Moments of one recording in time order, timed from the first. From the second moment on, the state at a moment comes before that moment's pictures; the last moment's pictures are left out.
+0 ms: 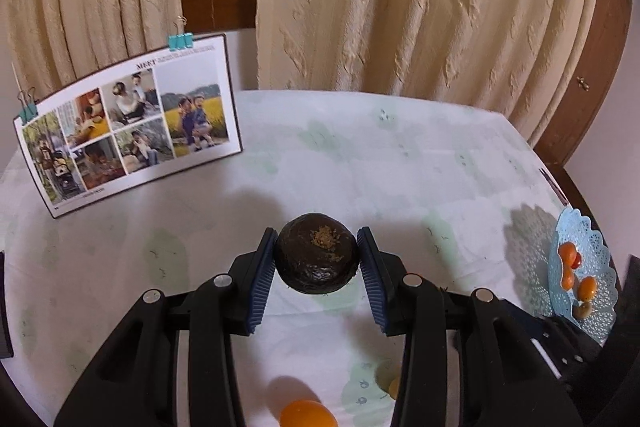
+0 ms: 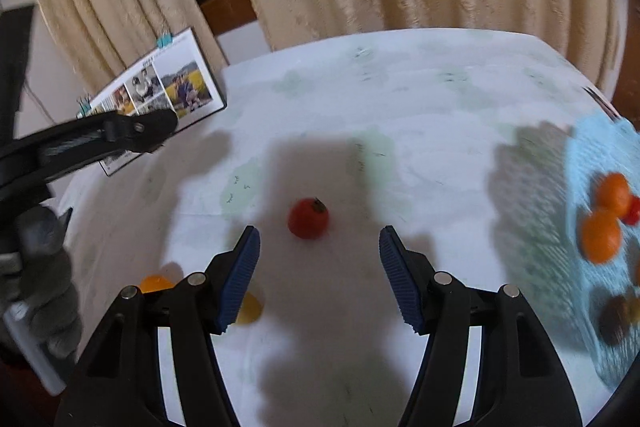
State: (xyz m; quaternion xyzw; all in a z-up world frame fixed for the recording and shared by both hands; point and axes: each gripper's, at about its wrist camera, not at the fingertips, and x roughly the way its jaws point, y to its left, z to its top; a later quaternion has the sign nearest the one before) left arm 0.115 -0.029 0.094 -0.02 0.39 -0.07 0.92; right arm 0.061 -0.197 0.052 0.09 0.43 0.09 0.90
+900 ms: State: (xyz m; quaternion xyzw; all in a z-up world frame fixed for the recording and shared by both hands) left arm 0.105 -0.037 0.103 0.00 0.37 -0.06 0.93; right arm 0.080 -0.192 0.049 0.06 0.42 0.05 0.91
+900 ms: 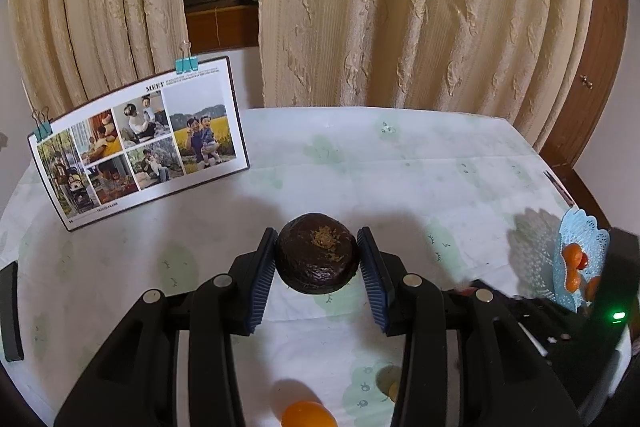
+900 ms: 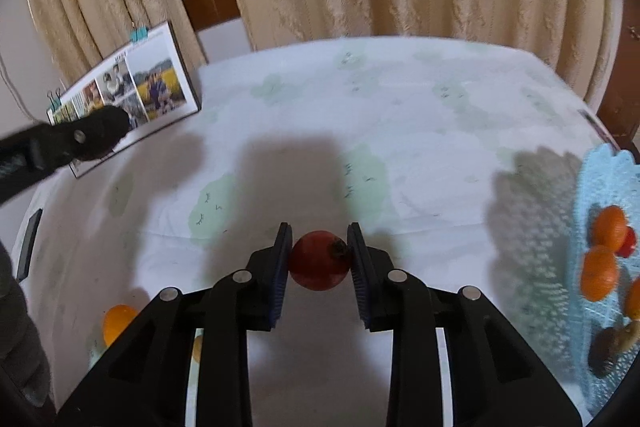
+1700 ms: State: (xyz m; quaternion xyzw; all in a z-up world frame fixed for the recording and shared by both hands) left arm 0.078 -0.073 0.108 0.05 0.34 -0.08 0.94; right arm -0.010 -0.318 0.087 0.15 0.35 -0.06 0.92
